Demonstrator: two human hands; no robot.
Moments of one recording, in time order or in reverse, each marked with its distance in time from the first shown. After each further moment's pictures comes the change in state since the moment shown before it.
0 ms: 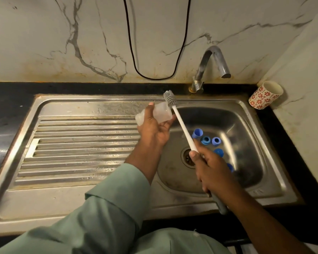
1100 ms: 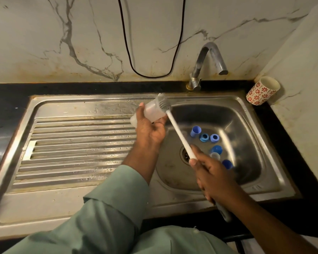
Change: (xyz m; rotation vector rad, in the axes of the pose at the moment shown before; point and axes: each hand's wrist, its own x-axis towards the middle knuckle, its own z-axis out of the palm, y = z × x) left_hand 0.007 0.005 -0.006 -0.188 -0.085 -0.035; right_hand -0.016 0.012 -0.004 0.094 -0.083 -0.050
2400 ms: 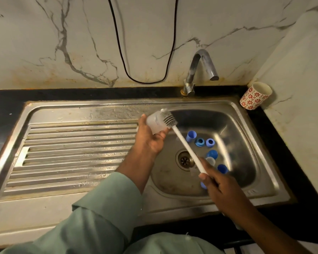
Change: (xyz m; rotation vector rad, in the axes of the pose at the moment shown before) left_hand -0.008 -0.014 -0.003 0.233 0.019 -0.118; right_hand -0.006 0.049 -0.025 -0.241 0.050 -0.176
